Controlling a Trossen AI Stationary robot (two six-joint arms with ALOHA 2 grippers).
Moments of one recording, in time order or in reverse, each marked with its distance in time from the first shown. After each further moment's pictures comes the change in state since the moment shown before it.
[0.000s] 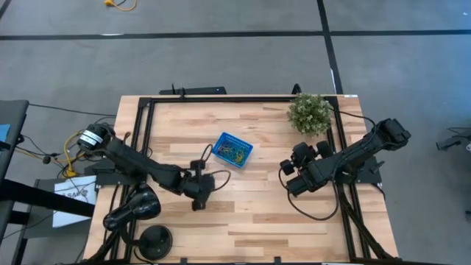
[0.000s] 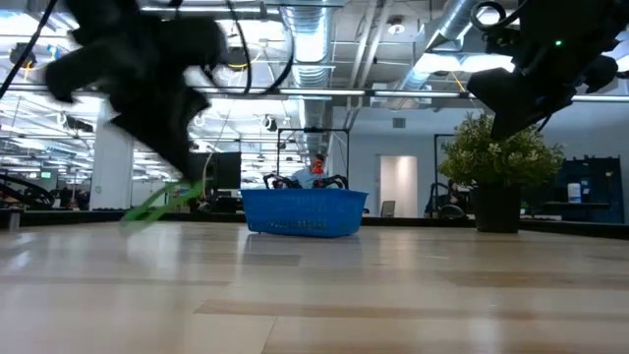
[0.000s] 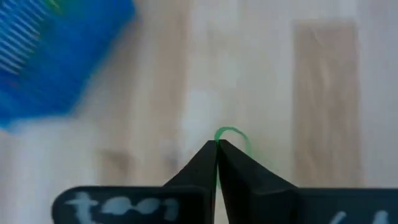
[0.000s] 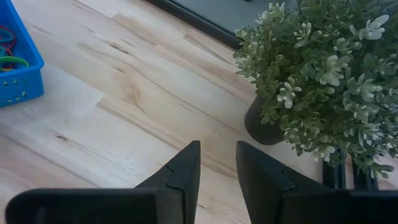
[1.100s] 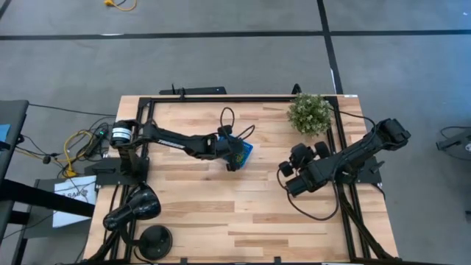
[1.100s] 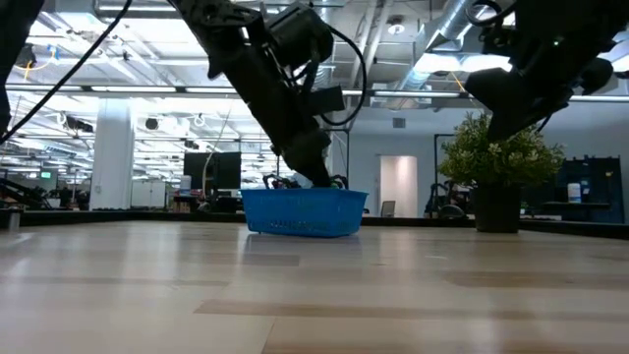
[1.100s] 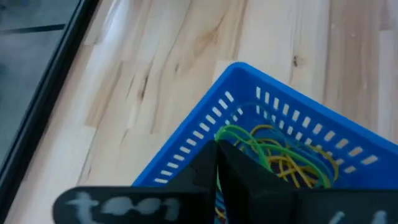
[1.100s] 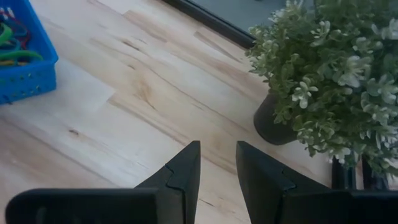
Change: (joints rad) left arm 0.443 0.286 0.234 0.358 -0.047 0.434; right arm 0.000 0.000 0.000 0.051 -0.008 -0.052
